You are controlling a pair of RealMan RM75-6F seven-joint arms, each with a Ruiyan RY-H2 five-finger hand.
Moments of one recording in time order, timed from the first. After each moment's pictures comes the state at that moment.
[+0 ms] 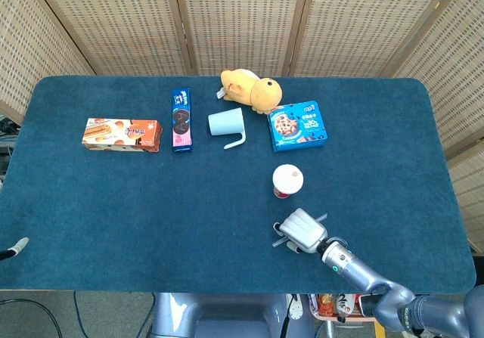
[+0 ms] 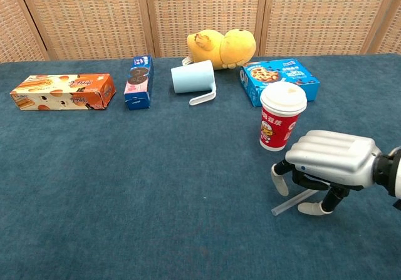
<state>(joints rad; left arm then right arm) -0.02 -1.07 -0.08 -1.65 1.41 1.53 0.03 0.65 -1.53 -0.03 -1.34 -1.66 0.92 -0.16</state>
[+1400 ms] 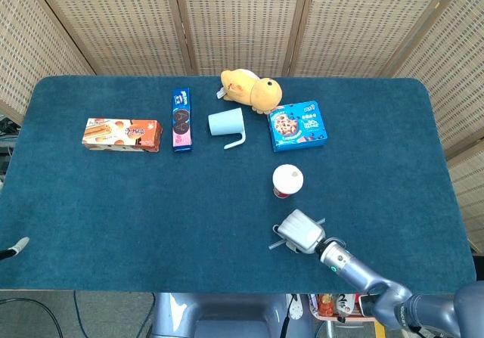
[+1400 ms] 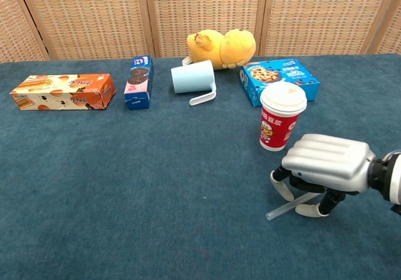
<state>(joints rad) -0.02 -1.07 -0.08 -1.65 1.40 1.52 0.02 0.67 -1.57 -0.07 -1.27 -1.68 0.95 -0.18</state>
